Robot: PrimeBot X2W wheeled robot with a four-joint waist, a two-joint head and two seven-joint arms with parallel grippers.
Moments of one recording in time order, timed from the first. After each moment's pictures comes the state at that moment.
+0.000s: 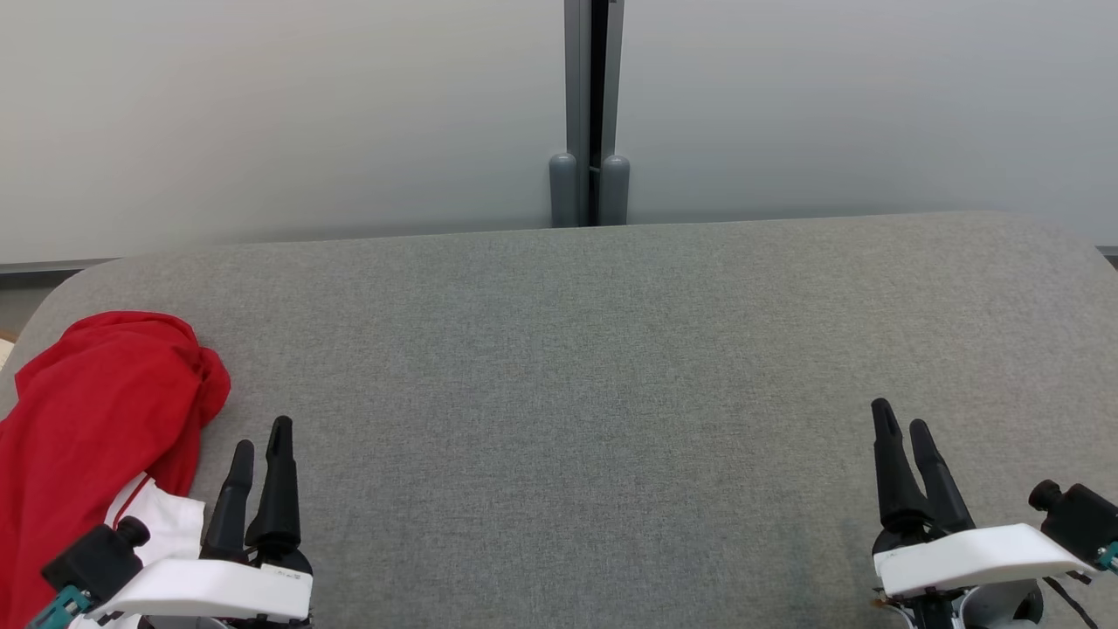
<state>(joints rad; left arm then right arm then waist) 0.01 0.05 0.03 0.14 -0.86 -0.13 -0.08 -0.04 -0.04 0.07 0.18 0.80 0.13 -0.07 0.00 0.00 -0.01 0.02</state>
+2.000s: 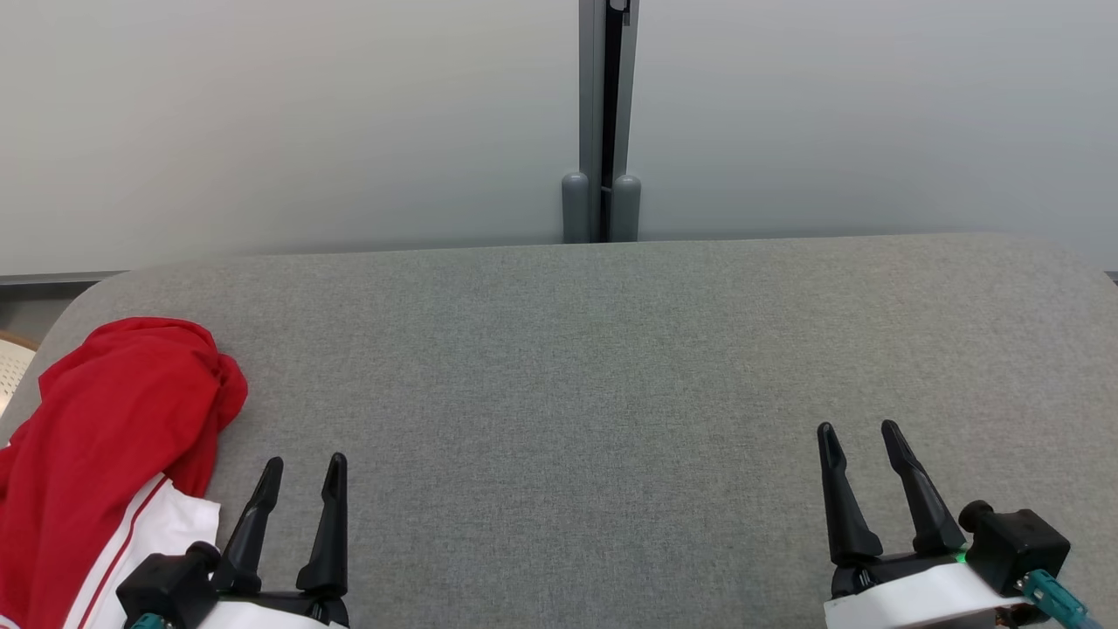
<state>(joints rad) 0.07 0.09 -0.06 0.13 -0.43 -0.13 -0.23 0.00 -0.05 0.15 0.17 0.31 0.13 -0.23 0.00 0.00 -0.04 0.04</state>
